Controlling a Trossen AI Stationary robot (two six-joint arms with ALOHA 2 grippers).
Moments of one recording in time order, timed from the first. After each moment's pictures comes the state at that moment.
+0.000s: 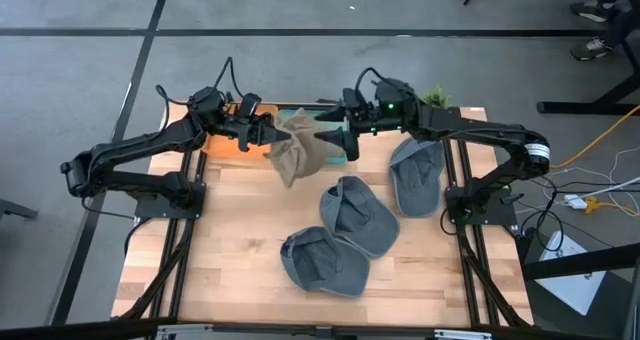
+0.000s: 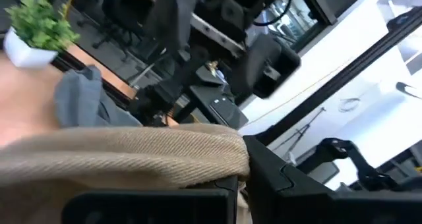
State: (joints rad) left arm 0.51 1.02 0.79 0.30 0.66 -0.82; right arm -0.28 1.47 1.35 0.00 -0.32 0.15
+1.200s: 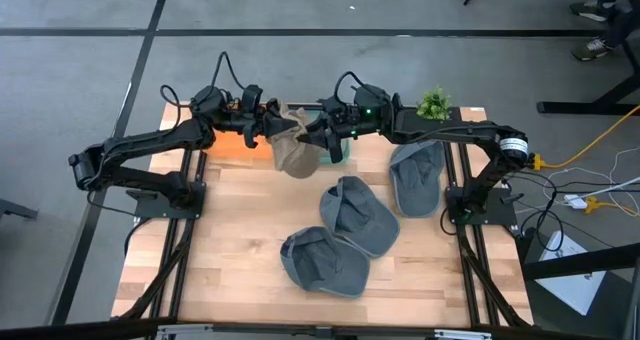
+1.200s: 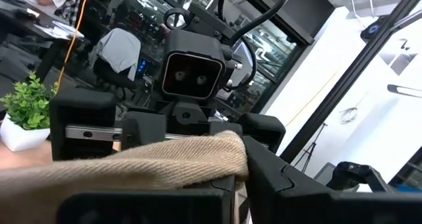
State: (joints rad) left arm 0.51 1.12 0.79 0.59 0.59 -0.75; right arm -0.28 1.64 1.35 0.23 -0.44 0.33
